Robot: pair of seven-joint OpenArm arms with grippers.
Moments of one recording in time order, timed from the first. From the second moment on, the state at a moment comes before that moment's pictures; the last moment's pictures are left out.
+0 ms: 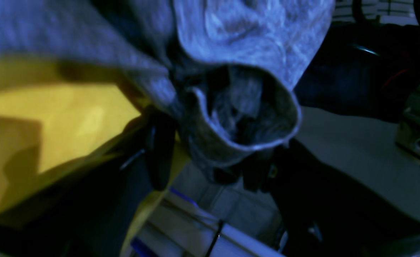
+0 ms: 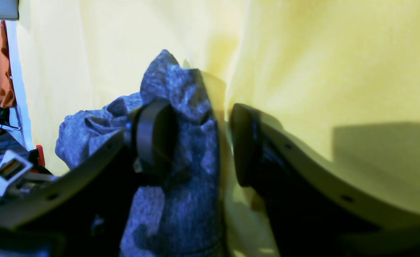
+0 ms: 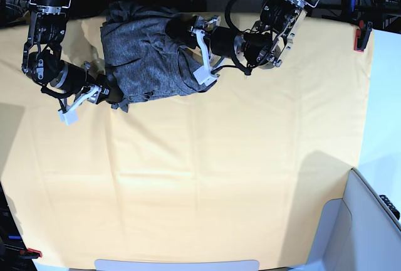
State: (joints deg) left arm -0.1 -11.3 26.3 86.8 -64.0 -8.4 70.8; right arm -0.3 18.8 13.8 82.1 57.3 13.1 -66.6
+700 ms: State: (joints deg) left arm -2.0 -13.4 30.7 85.2 -64.2 -8.6 67.7; right arm -0.1 18.3 13.6 82.1 53.8 12.7 -66.3
